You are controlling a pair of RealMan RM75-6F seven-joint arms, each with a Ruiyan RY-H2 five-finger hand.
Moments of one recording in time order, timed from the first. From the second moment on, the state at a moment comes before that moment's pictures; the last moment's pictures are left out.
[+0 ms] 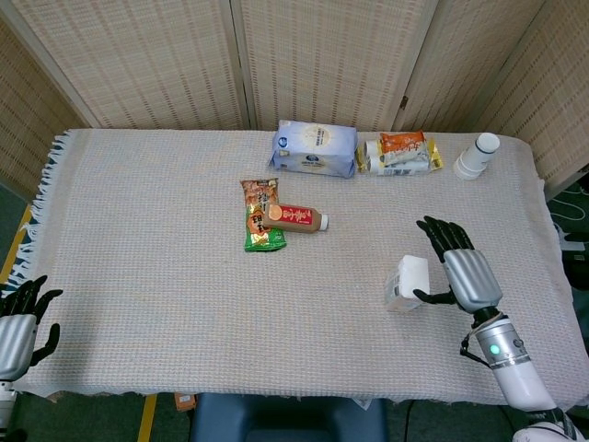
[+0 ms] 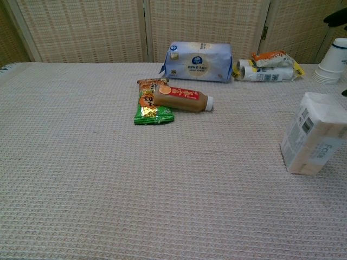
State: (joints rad) left arm -0.09 -1.10 -0.04 -1.65 1.40 1.42 0.14; right arm 0.48 -1.04 0.07 -1.98 -1.16 1.25 -0.16
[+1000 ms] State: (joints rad) left arm -0.09 -1.10 -0.05 -1.65 1.40 1.42 0.14; right arm 0.82 -0.91 0.08 -2.09 -0.41 0.92 -0.53
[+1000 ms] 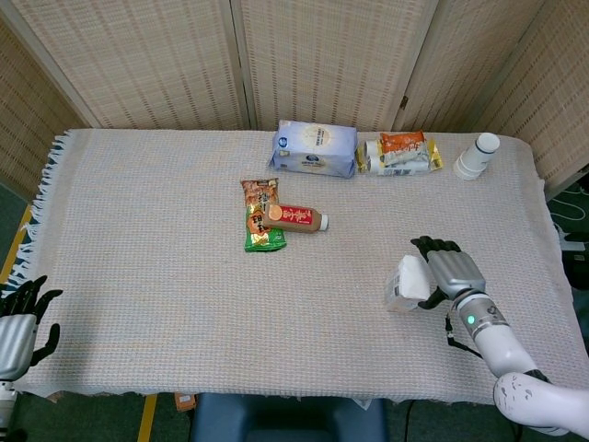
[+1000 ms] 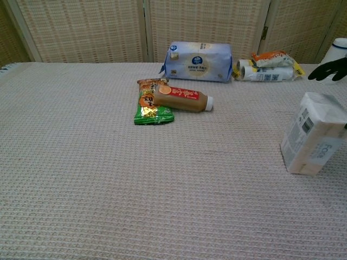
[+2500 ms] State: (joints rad) left arm -0.09 -1.09 -0.04 -1.65 1.40 1.42 0.13; right arm 0.76 -1.06 0.08 -1.98 -0.60 1.04 -0.38
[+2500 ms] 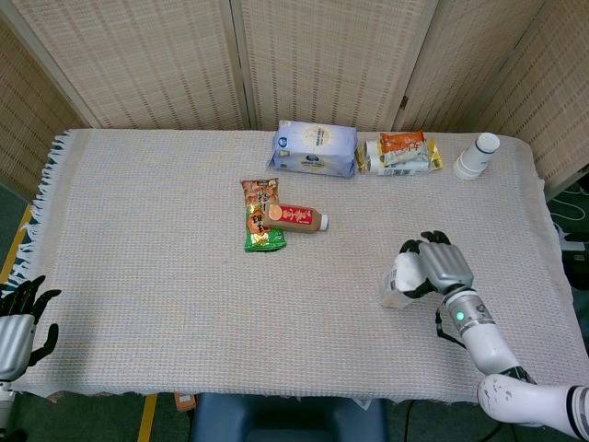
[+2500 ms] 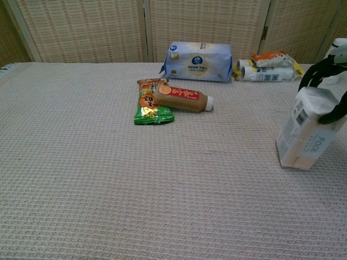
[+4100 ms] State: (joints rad) left arm -0.10 -1.09 -0.04 -1.64 1.39 1.41 0.13; right arm 0.50 -1.83 -0.02 -0.41 -1.65 1.30 1.84
